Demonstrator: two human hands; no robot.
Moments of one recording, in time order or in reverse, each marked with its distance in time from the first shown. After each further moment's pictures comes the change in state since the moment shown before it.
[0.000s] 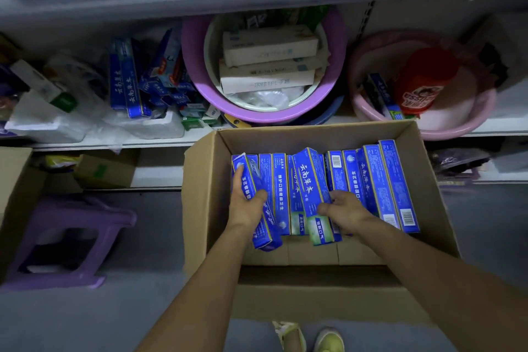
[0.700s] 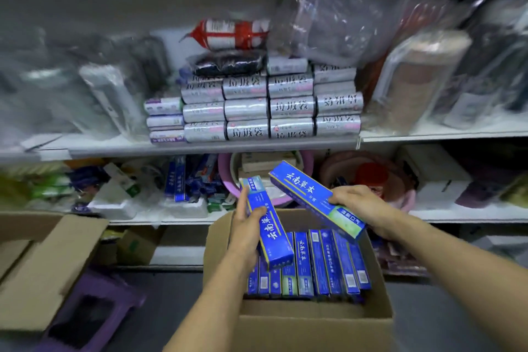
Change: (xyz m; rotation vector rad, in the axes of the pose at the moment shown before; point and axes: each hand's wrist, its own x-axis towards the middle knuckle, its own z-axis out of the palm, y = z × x) left_hand -0.203 0.174 -0.009 -0.424 -0.137 0.236; right_hand -0.248 -0.117 -0.132 0.071 0.073 -0.565
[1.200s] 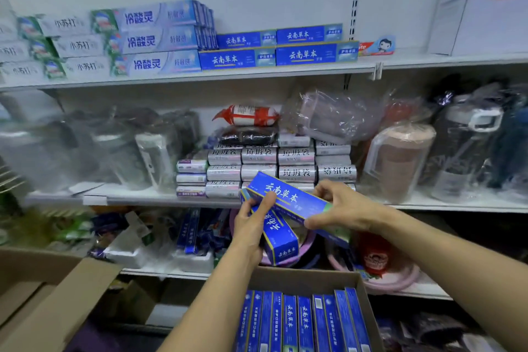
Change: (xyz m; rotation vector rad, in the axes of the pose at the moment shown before) left_hand -0.045 0.109 0.050 -0.140 -0.098 0.183; right_hand -0.054 -0.132 -0.027 -0.454 -0.078 -0.465
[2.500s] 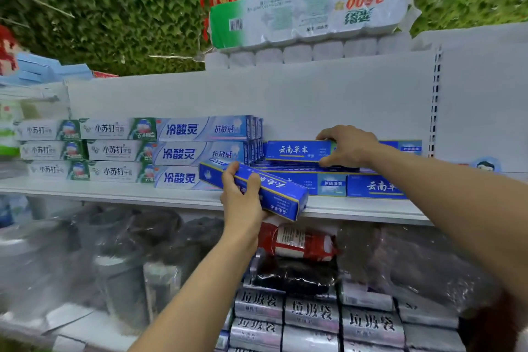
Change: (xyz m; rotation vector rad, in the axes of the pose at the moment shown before) left_hand 0.216 0.270 0.048 0.137 0.159 0.677; right_hand 0.332 -0.201 -0.184 -0.714 0.472 -0.212
